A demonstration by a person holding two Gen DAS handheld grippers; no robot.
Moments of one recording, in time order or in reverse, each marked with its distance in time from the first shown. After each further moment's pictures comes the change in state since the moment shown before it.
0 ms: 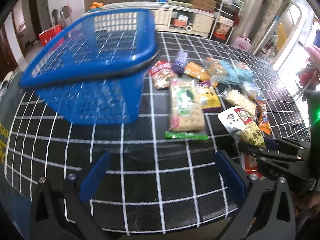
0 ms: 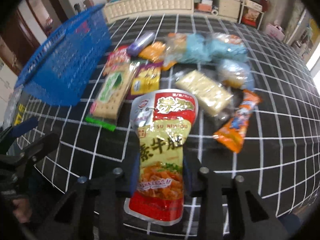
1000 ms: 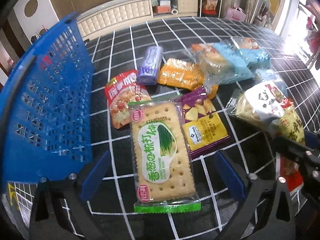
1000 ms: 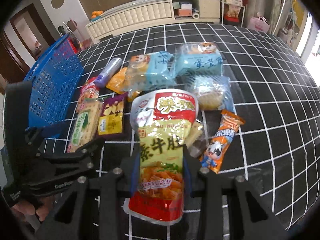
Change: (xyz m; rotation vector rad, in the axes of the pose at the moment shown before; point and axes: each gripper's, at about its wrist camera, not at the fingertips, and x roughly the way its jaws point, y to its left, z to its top) left arm 0.122 -0.069 0.071 0.210 0.104 0.103; right arm 0.031 -0.038 0.036 0.114 -0.041 -0.010
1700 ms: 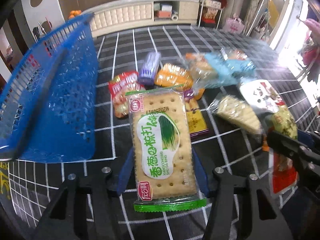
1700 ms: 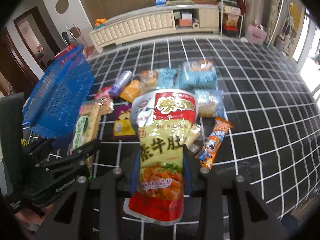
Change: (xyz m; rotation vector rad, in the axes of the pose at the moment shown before) left arm -0.049 0.001 -0.018 -0.068 -0.058 -0.073; right arm -0.066 0.021 -0.003 -0.018 -0.093 -0.008
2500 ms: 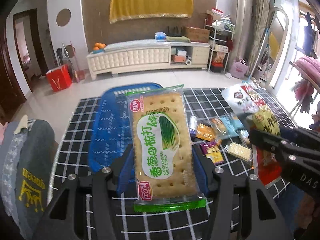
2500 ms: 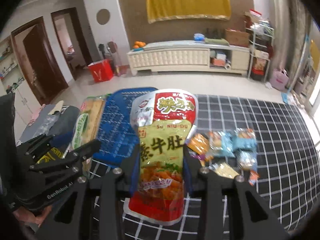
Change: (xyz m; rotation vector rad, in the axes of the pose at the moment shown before) left arm -0.166 0.111 0.006 -0.046 -0.283 0.064; right arm -0.067 0.133 0.052 -0.181 -0.193 0.135
